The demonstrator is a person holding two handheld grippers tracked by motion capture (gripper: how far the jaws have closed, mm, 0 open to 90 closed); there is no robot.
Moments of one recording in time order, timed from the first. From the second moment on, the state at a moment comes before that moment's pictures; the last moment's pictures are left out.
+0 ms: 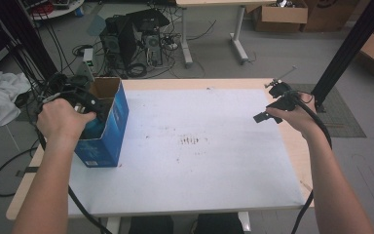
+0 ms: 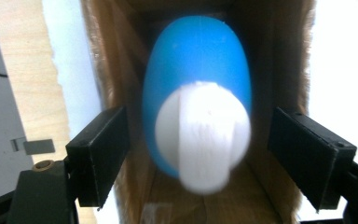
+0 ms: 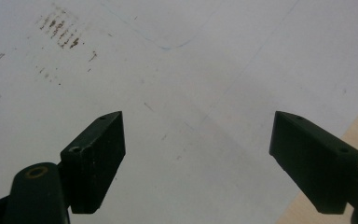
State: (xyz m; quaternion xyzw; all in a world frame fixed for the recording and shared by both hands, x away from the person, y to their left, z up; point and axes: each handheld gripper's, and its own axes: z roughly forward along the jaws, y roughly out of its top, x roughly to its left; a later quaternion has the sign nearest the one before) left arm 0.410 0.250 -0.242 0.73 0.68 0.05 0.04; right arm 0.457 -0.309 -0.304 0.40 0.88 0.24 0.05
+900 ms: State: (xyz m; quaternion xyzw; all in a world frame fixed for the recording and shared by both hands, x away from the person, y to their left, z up) left arm 0.383 0.150 -0.203 0.84 0.54 0.07 0.10; right arm 0.450 -0.306 -0.294 0.40 0.88 0.24 0.06
